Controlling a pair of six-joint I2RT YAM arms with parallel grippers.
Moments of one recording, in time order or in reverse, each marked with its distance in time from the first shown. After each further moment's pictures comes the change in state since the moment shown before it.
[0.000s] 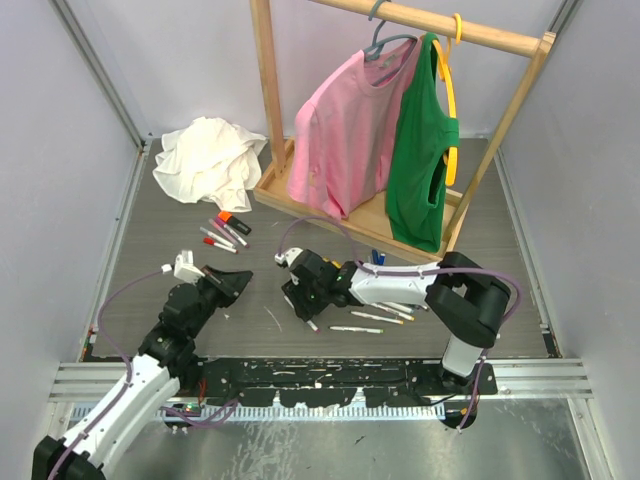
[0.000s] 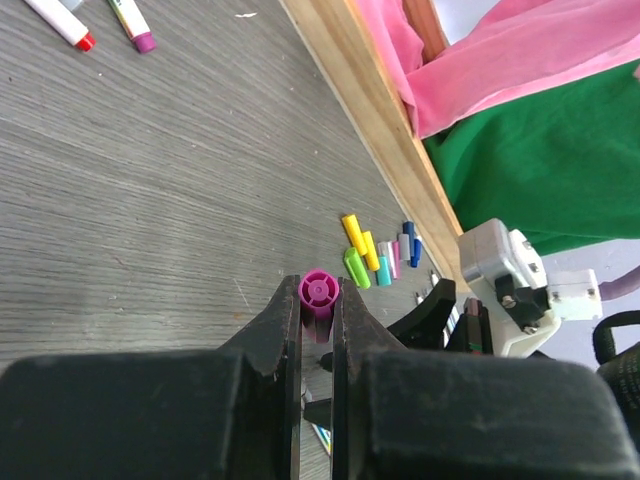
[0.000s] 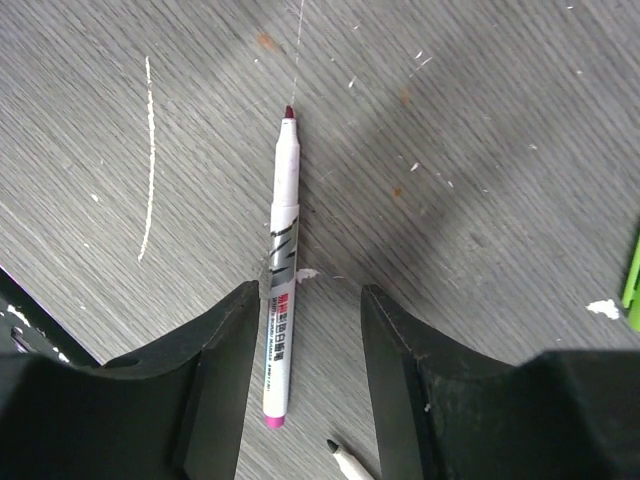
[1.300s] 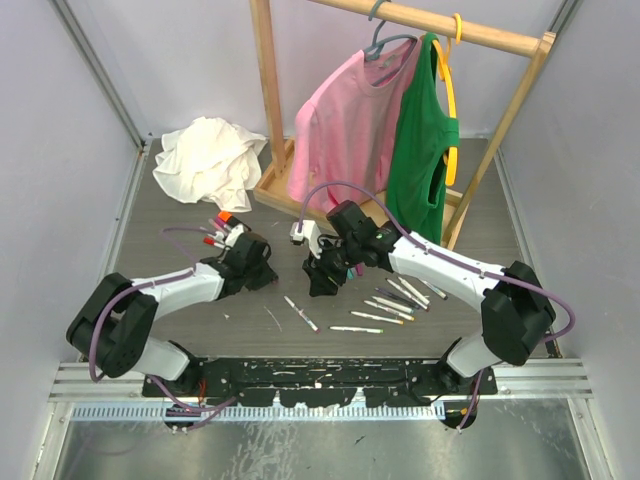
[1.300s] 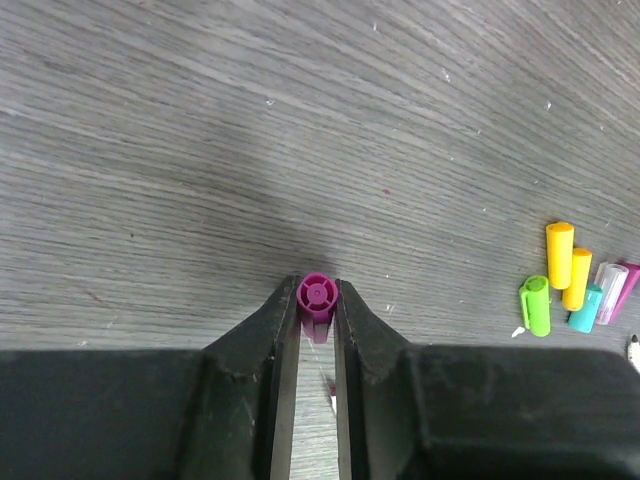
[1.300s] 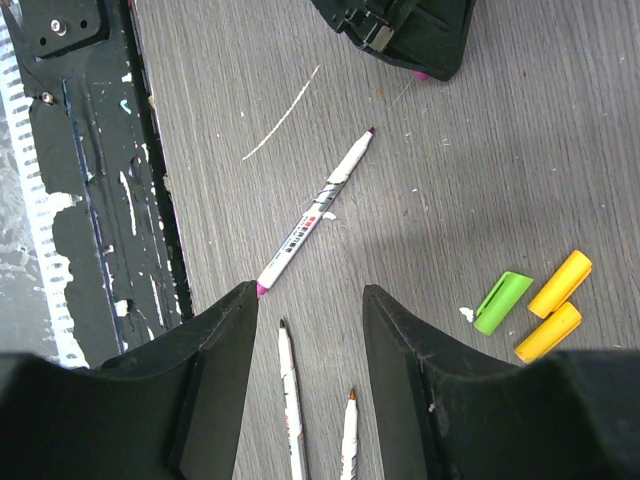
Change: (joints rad) left arm -0.164 1.047 0.534 -0.174 -0.114 0.000; right arm -0.264 -0.216 0.130 -0.288 -0.546 -0.588
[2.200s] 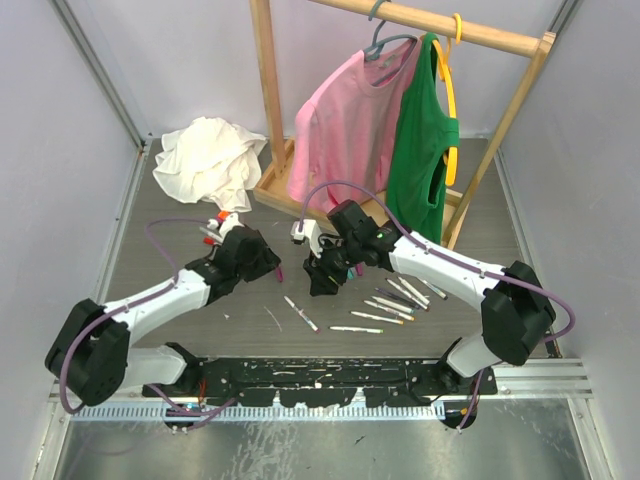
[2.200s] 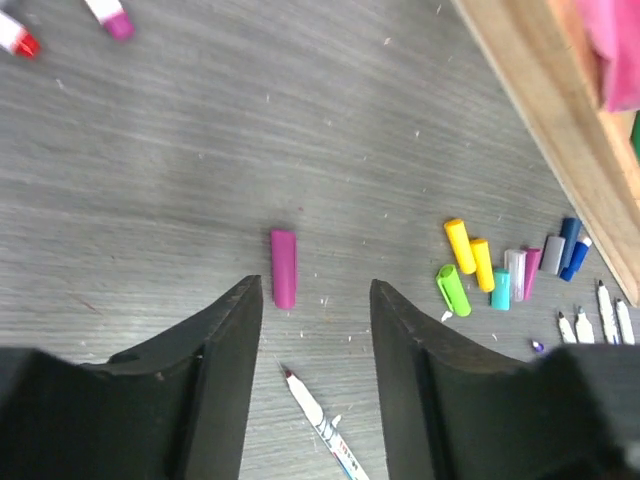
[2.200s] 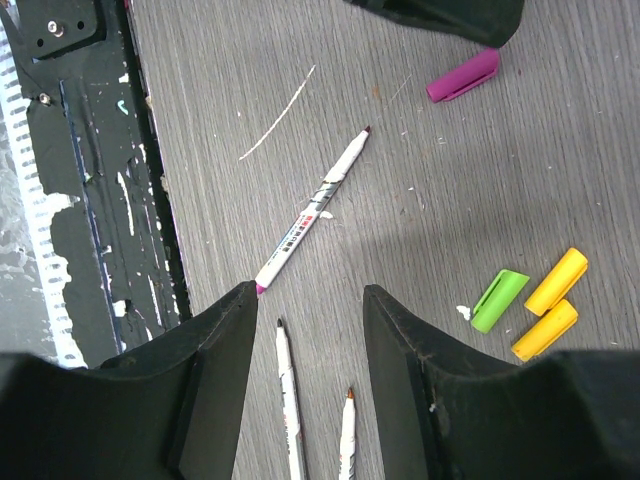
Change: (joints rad) left arm -0.001 -0.137 0.014 0.001 -0.021 0.072; right arm -0.005 0.000 0.000 0.000 0.000 -0.001
